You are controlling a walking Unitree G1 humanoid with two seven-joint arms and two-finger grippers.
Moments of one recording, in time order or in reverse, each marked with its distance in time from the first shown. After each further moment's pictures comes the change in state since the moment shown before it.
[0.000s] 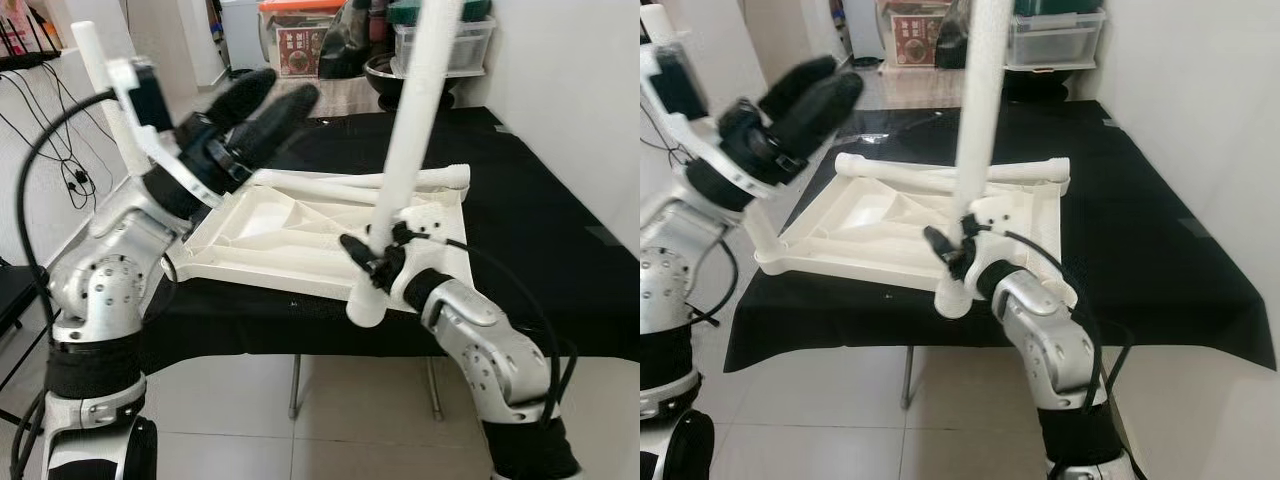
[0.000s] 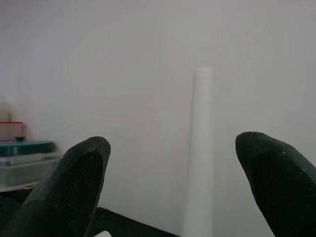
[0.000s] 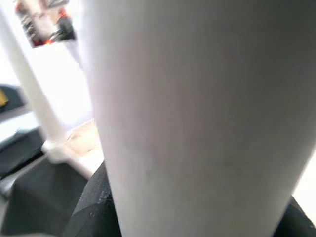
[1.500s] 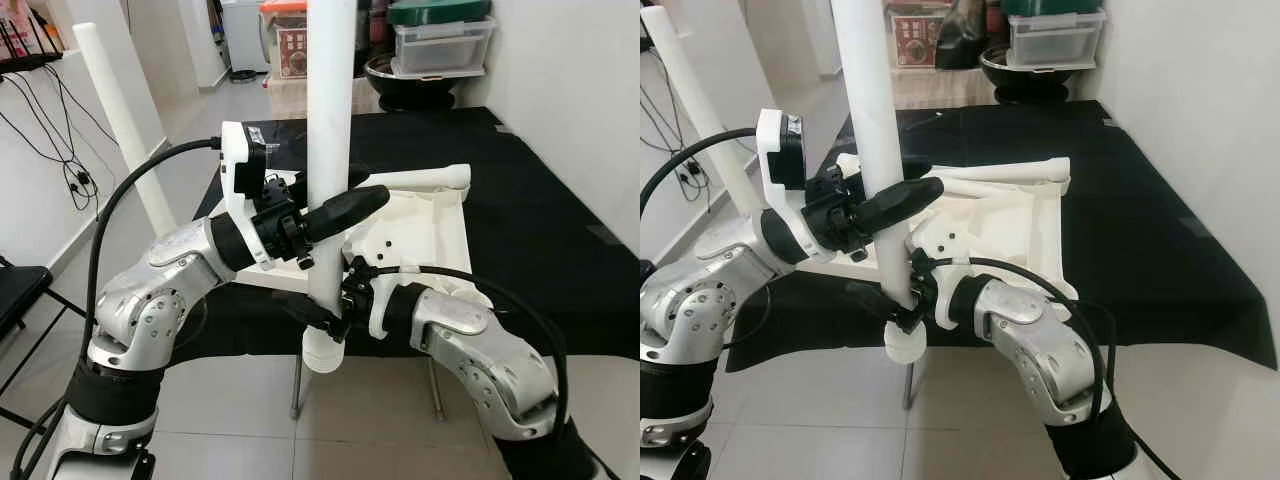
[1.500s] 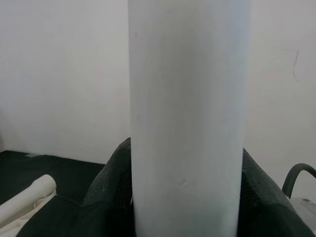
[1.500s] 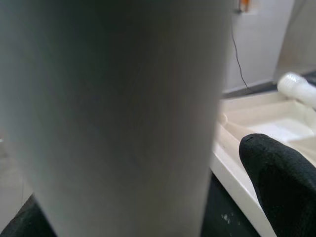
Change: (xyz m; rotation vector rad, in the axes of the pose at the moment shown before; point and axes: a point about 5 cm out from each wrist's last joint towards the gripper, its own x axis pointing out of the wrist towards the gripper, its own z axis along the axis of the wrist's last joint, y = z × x) left arm 0.005 -0.042 -0.061 -0.064 0.276 -0.273; right arm -0.015 0.059 -0.004 -0.140 0.126 0.533
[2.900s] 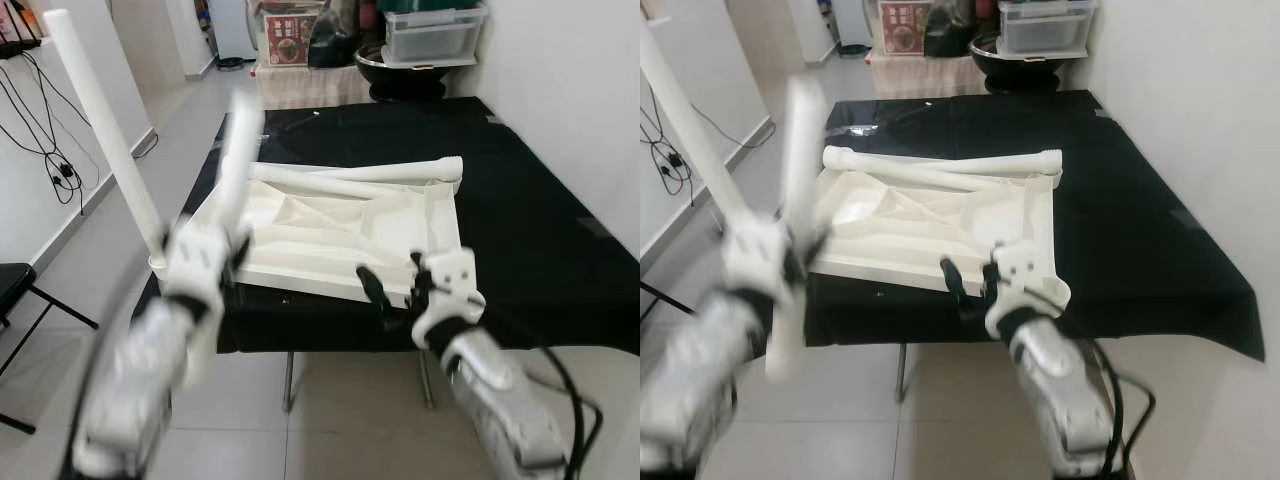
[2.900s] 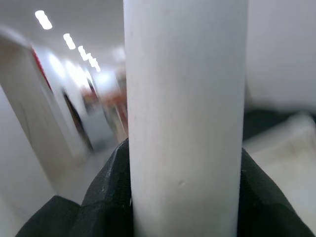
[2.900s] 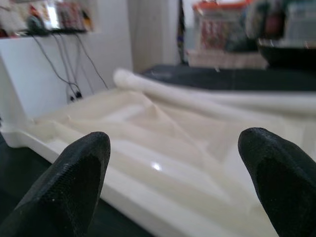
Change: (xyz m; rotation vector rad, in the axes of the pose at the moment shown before) left arm -0.066 0.025 0.007 0.628 0.101 1.001; right arm -0.042 -0.041 -0.026 -0.030 -0.163 -0.566
